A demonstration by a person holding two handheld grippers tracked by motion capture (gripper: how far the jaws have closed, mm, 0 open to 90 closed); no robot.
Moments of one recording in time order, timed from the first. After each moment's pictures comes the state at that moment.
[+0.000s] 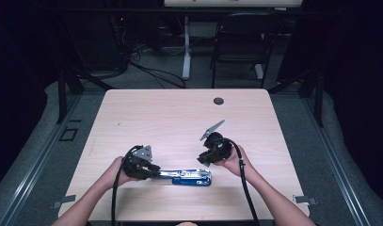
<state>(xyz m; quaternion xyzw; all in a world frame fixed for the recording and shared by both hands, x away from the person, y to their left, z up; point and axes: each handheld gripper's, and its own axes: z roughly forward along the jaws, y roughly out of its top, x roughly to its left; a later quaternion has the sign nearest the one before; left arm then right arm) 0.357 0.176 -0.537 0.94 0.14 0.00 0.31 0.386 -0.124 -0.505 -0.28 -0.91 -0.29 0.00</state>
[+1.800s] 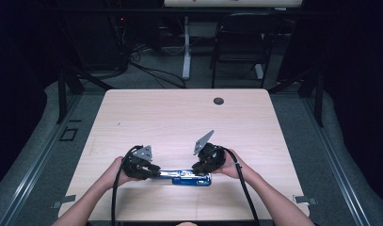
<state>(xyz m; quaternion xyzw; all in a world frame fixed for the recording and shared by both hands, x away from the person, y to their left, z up) 0.357 0.176 -0.537 0.94 0.14 0.01 0.31 0.376 -0.108 -0.528 -0.12 -0.95 -0.30 0.03</state>
